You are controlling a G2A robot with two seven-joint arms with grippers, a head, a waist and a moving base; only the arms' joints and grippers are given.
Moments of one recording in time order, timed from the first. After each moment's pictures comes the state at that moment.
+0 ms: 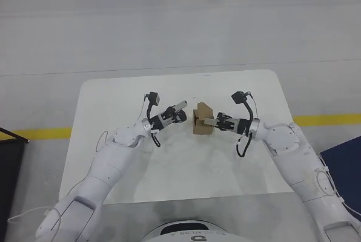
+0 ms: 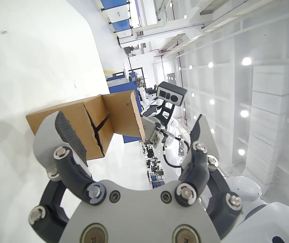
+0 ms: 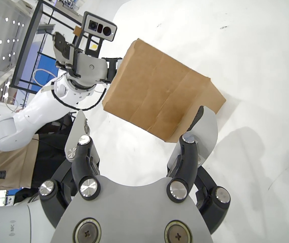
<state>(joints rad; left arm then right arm) 1.00 -1.36 -0.98 -0.92 -0.38 -0.58 -0.74 -1.24 -1.07 1.22 -1.45 -0.15 -0.36 0.80</state>
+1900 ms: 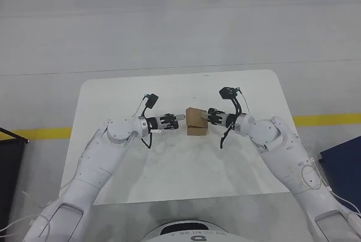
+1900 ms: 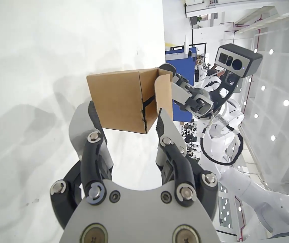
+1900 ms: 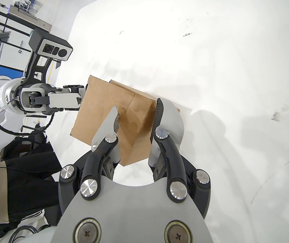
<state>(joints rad) 1.03 -1.28 -1.04 -1.14 -0.04 -0.15 -0.85 -1.15 -1.10 1.08 -1.43 -0.37 -0.13 0.69</state>
